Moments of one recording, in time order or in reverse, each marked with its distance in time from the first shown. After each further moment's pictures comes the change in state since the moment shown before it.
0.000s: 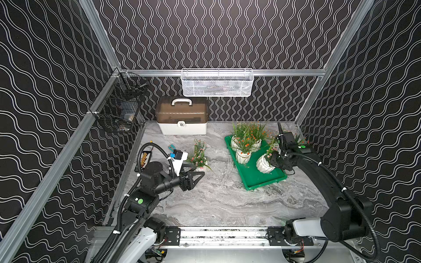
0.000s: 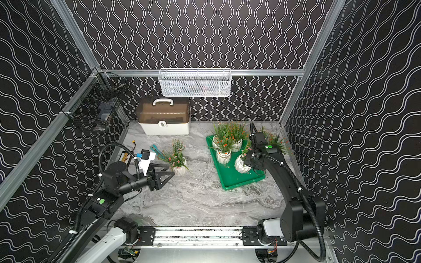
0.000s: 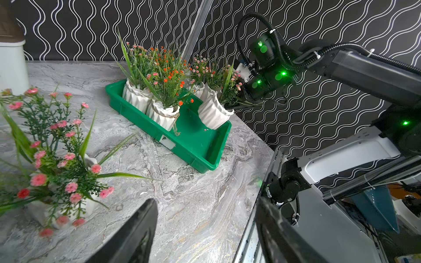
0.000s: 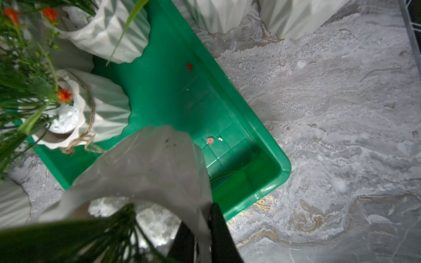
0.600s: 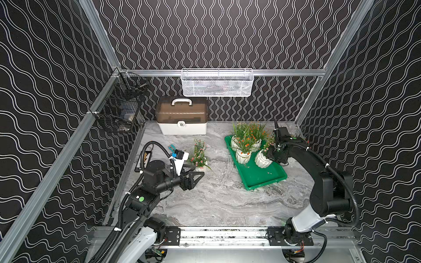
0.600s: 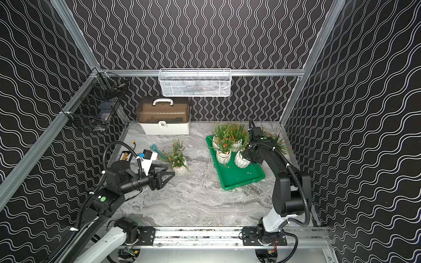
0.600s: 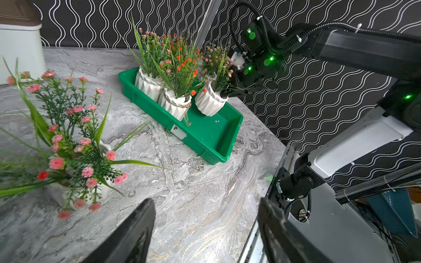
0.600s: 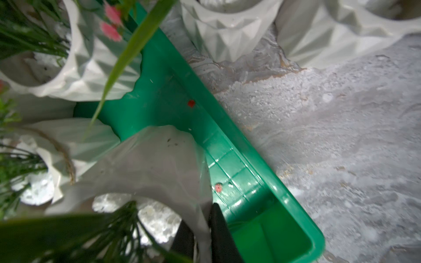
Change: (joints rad) left arm 0.004 0.025 0.014 -0.072 -0.047 0.040; right arm -0.046 0.260 0.111 0.109 -0.024 -0.018
